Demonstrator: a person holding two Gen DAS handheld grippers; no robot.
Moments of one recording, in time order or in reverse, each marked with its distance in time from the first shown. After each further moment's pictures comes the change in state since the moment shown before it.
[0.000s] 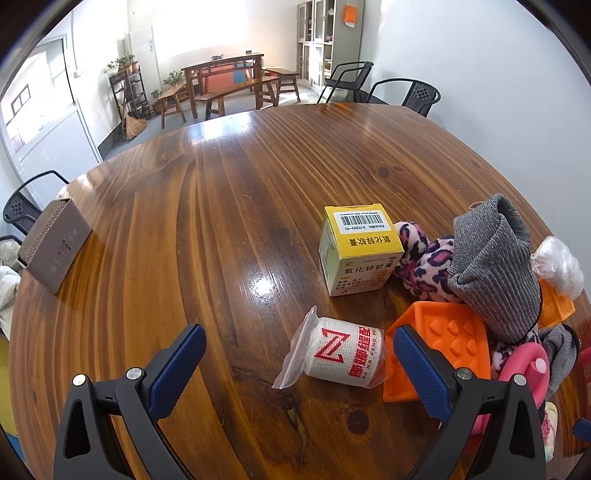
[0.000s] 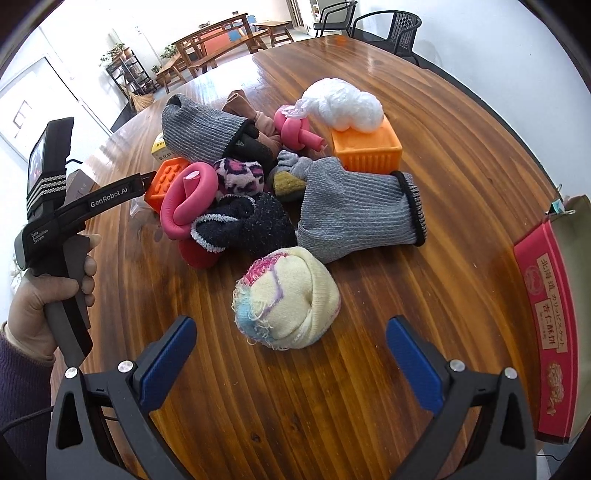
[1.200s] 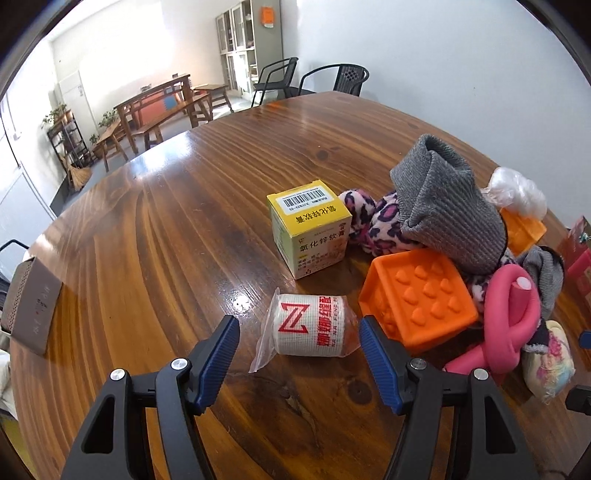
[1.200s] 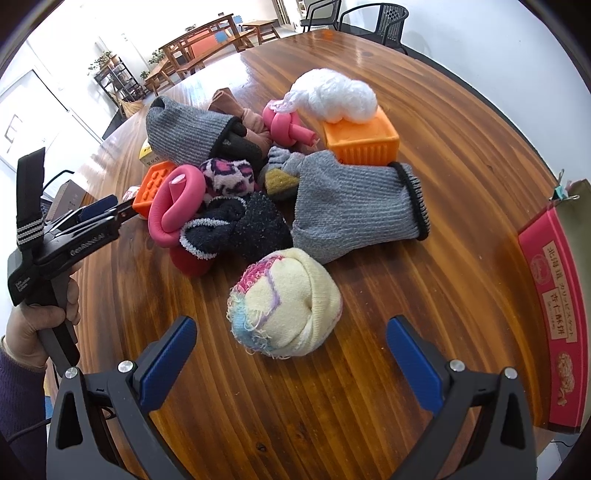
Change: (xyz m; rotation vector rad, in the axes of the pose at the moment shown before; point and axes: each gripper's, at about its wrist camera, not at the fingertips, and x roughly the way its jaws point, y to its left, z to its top) left arm -0.013 -0.003 -0.020 0.269 -0.006 -0.121; right arm 0.000 -0.001 -0.002 0.045 0.014 -0.001
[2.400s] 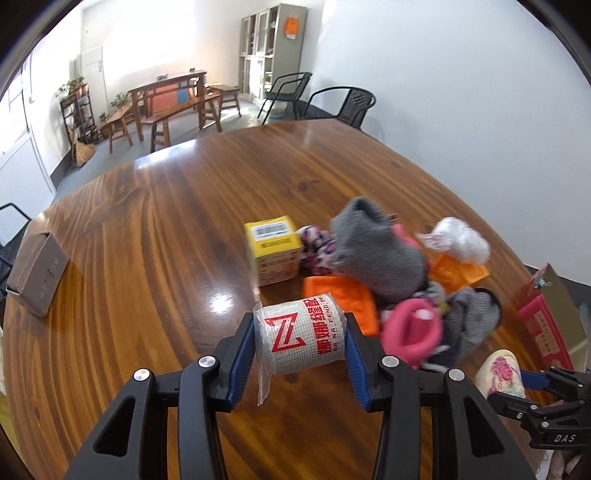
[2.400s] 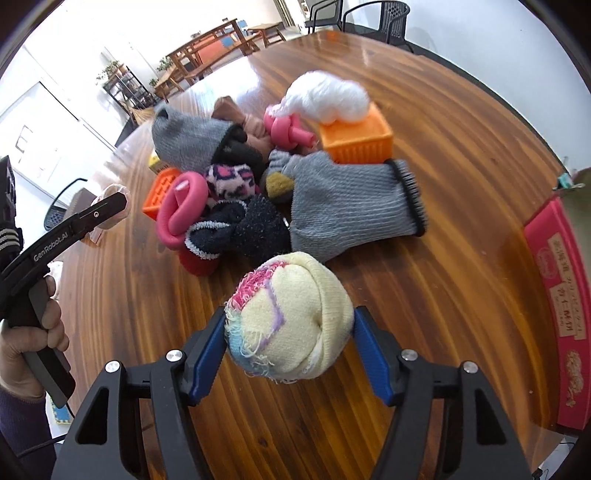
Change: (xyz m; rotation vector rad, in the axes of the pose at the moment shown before) left arm -0.071 -0.030 0.007 -0.131 -0.062 -0.079; right arm -0.018 -0.024 0.016 0.020 -0.019 0.083
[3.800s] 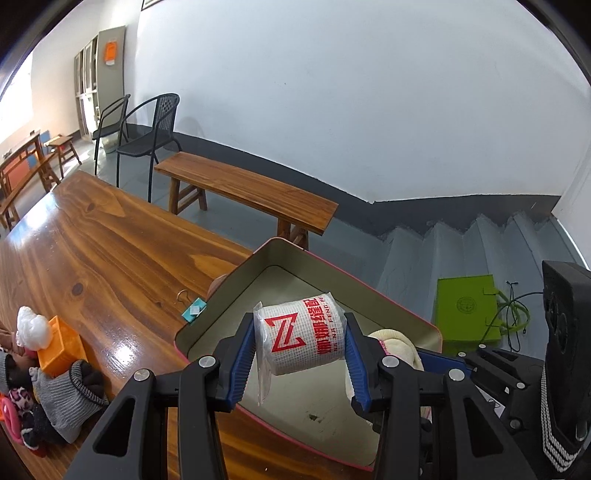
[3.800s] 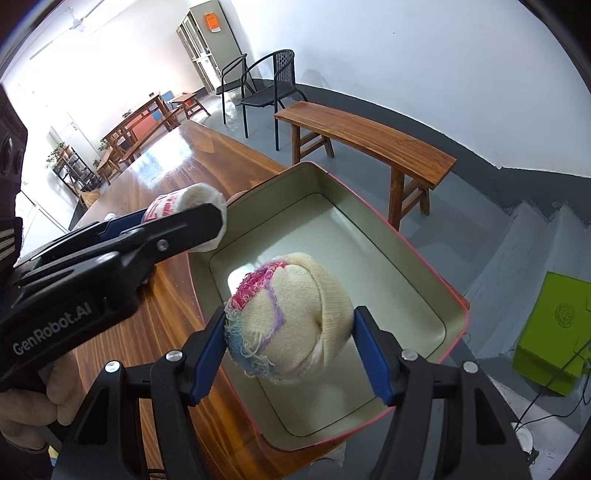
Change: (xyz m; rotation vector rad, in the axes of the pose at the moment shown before) left arm 0.011 -0.446 -0.004 0.398 0.060 -0.401; right arm -0.166 -0.258 -0.055 0.199 -0.230 -0.168
